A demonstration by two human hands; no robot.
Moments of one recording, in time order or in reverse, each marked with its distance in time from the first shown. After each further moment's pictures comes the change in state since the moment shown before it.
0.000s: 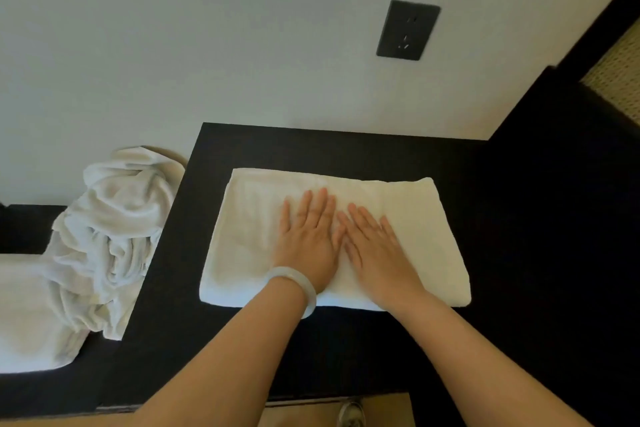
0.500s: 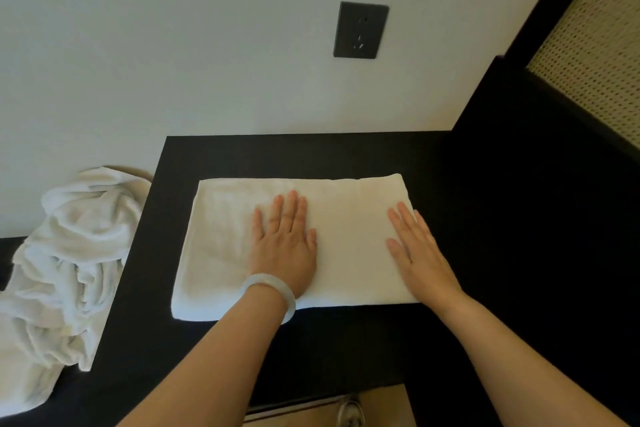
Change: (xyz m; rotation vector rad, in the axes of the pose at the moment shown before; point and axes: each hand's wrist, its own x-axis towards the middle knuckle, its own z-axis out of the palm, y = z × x) left_hand 0.003 0.005 0.001 -0.009 0.009 -0.037; right_hand -0.043 0.084 -0.006 0.267 0.049 0.349
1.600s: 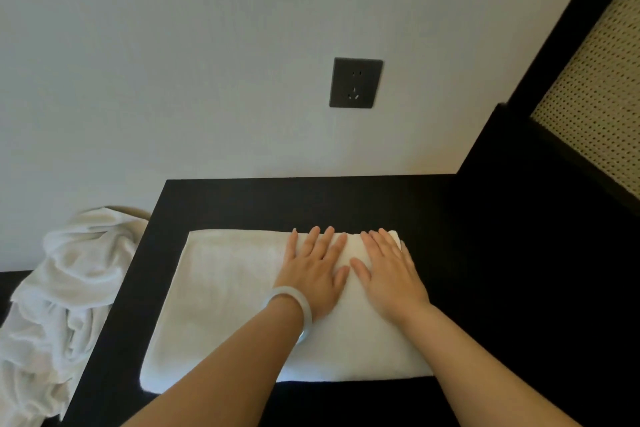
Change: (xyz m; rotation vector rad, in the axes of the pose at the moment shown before) left_hand 0.070 0.039 -0.002 0.111 -0.082 0.214; right_hand 0.081 -0.027 -0.008 -0.173 0.016 -0.139
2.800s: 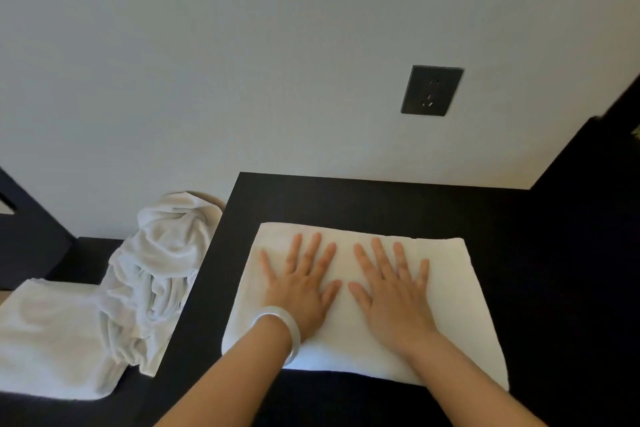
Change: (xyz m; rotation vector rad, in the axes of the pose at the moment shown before) left_hand -0.084 -0.071 -0.005 -0.015 -0.127 -0.286; right_hand -0.025 -0.091 0.020 -0.166 -0.100 -0.154
